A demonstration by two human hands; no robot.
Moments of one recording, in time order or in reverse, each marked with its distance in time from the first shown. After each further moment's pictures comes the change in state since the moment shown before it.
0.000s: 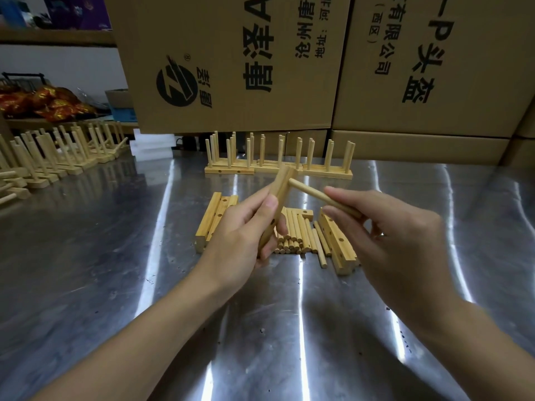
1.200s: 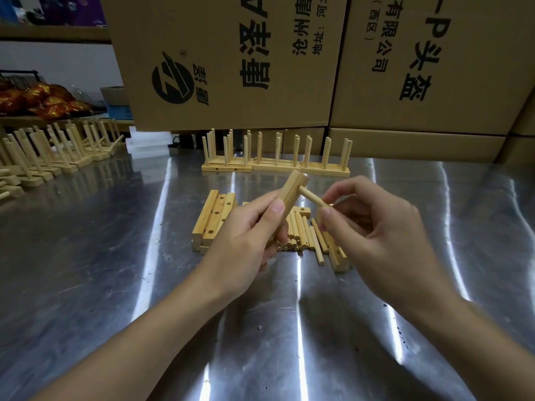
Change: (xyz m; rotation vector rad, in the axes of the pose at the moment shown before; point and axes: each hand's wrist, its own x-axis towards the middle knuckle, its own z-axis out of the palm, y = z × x) left_hand -0.001 -0.006 0.003 0.071 -0.076 0.062; right_hand -0.001 0.000 0.005 0.372 -0.177 0.345
